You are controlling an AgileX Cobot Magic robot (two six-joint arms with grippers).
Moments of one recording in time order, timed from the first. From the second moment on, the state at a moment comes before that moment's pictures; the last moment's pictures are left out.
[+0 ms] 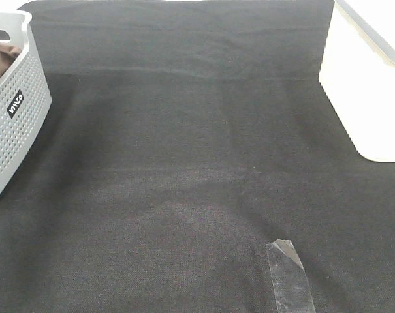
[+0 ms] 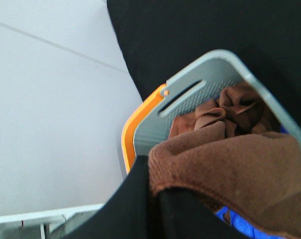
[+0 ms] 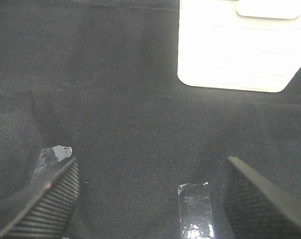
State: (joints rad) left arm -0.20 1.70 -2.03 0.49 1.12 0.43; right arm -0.04 0.00 -0.50 0.15 1.07 -0.12
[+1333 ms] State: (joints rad) left arm -0.75 1.71 -2.21 0.40 1.15 0.43; right arm -0.02 1.19 -0.68 1.67 1.02 -1.86
